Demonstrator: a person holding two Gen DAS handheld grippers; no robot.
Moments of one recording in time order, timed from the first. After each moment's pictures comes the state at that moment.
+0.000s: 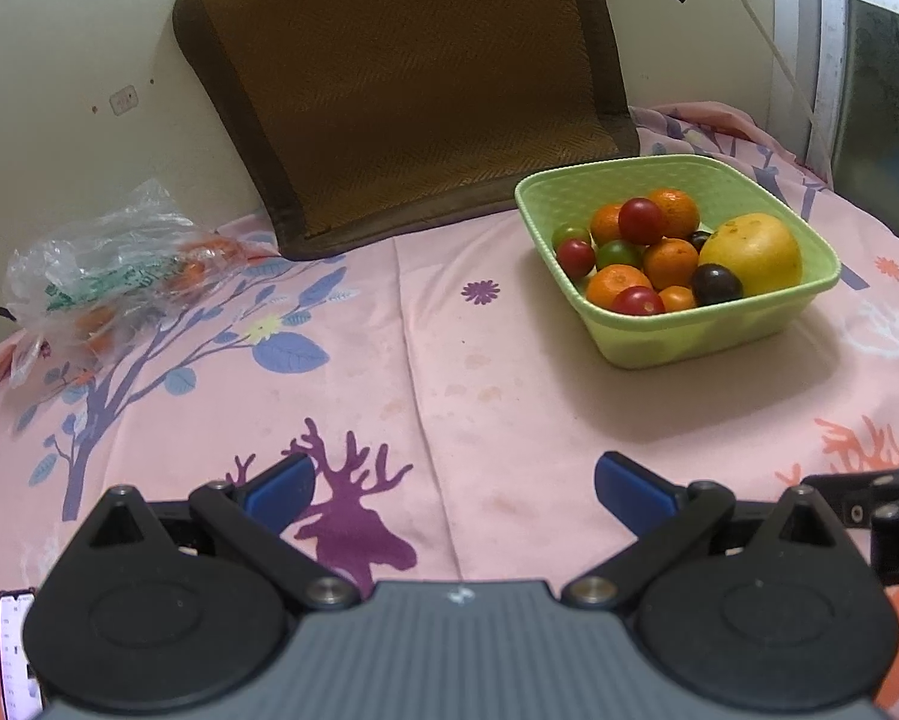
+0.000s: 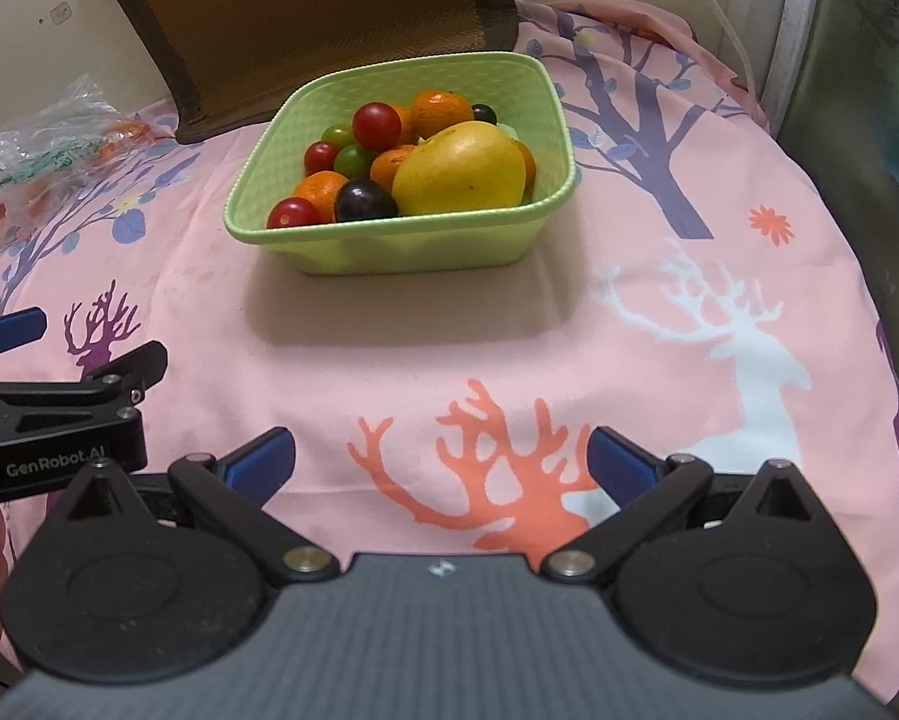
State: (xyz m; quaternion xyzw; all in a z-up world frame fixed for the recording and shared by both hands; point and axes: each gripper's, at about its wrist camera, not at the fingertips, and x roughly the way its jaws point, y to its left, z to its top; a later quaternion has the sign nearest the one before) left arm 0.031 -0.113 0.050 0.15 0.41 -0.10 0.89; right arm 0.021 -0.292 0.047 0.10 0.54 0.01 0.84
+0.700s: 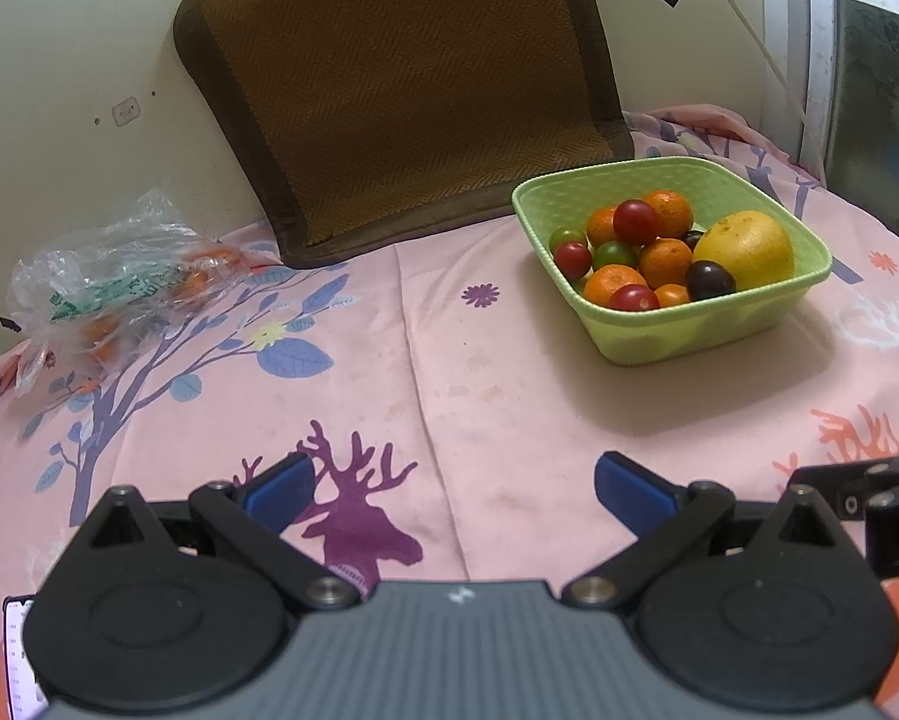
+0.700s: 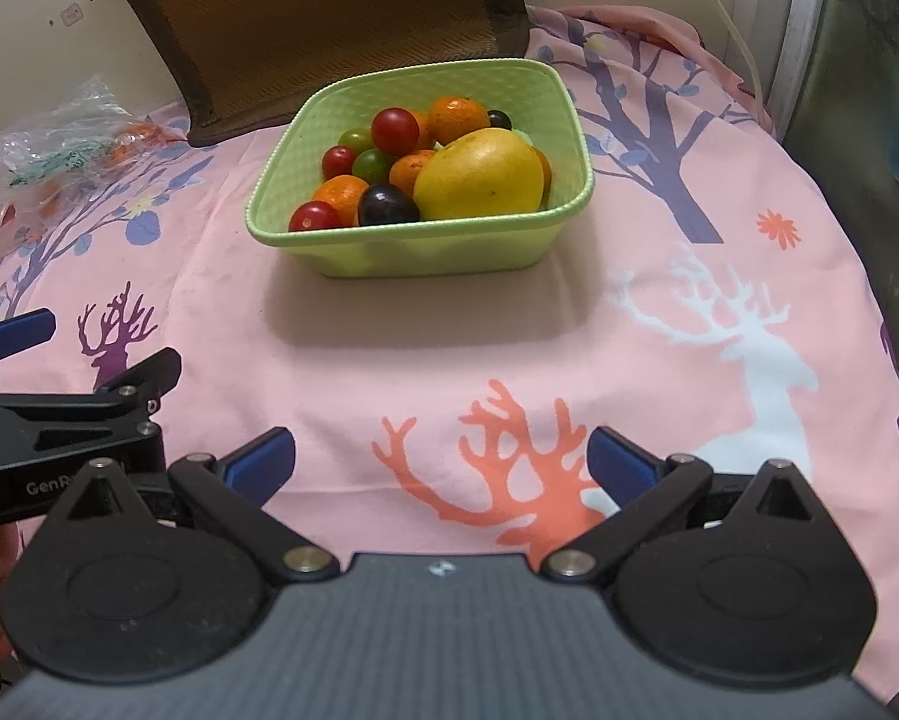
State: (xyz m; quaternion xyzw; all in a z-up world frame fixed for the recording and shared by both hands) left arm 0.024 -0.111 0.053 0.16 0.40 -0.10 0.90; right arm 0.018 -0.285 0.052 0.10 0.53 0.01 0.84
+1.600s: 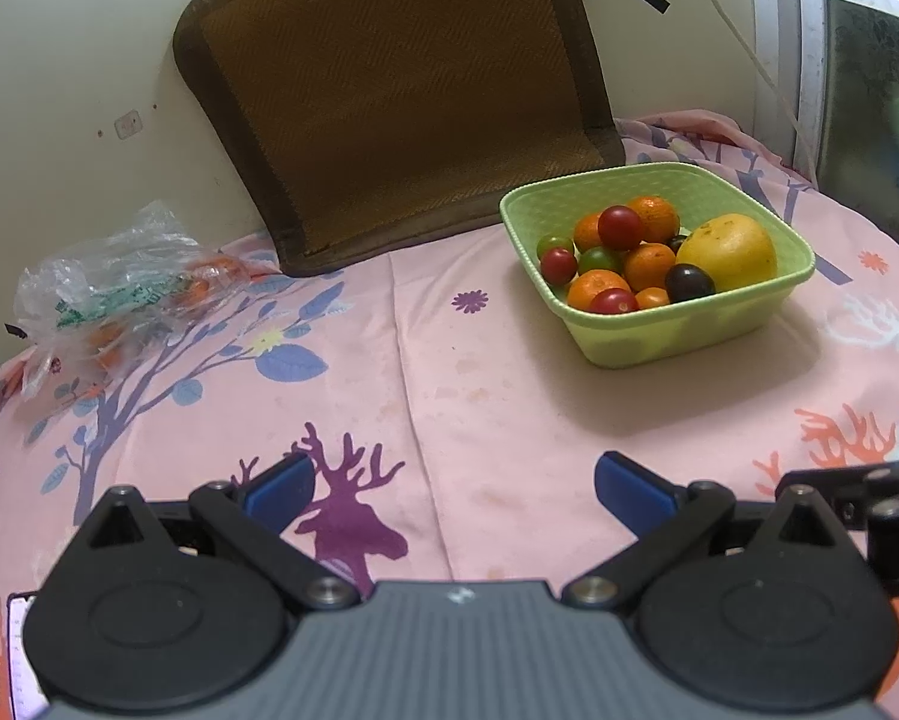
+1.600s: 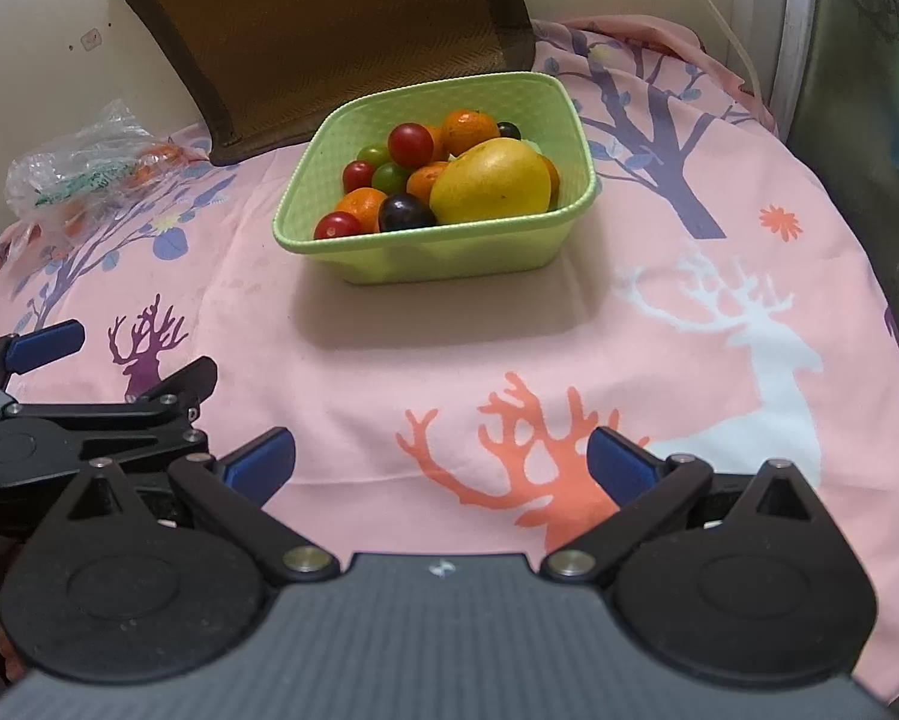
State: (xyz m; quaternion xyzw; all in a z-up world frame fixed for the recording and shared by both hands) left arm 0.016 -0.116 0.057 0.16 0.39 -0.11 0.90; right arm 0.005 -0.288 0.059 0.12 0.52 0.02 0.85
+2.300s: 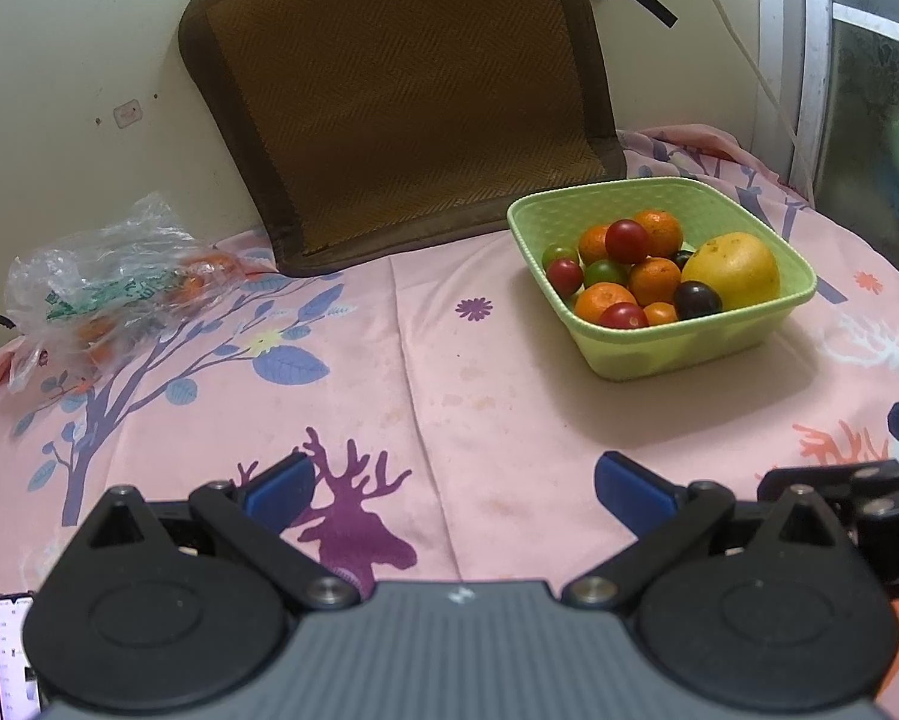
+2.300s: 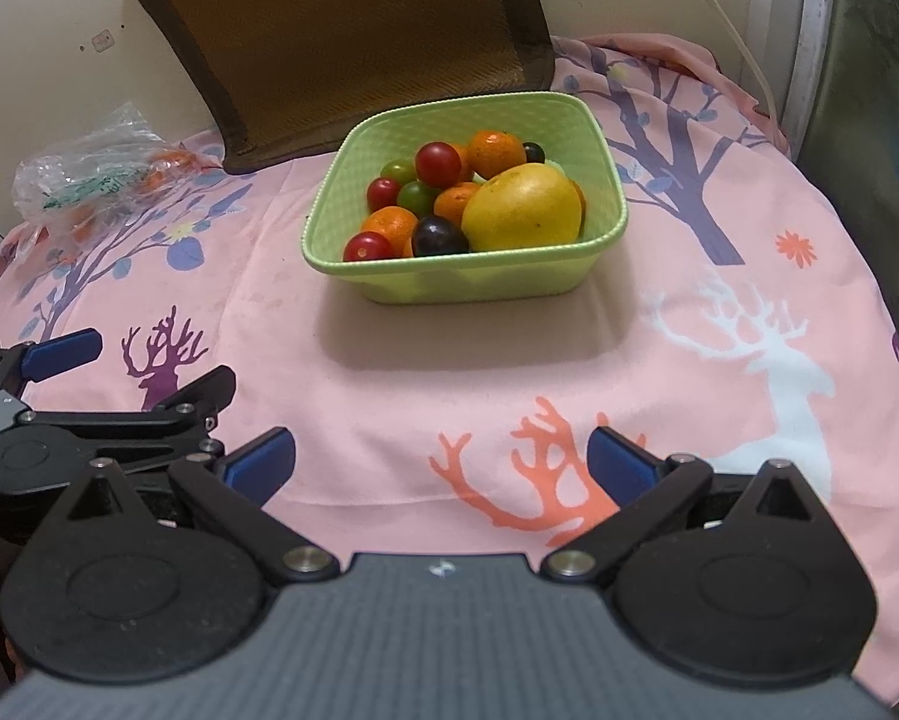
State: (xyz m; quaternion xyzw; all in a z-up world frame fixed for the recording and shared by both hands) left arm 0.022 -0.105 0.060 0.14 0.39 -0.12 0.90; right arm 0.012 -0.275 0.067 0.11 0.51 0.03 0.85
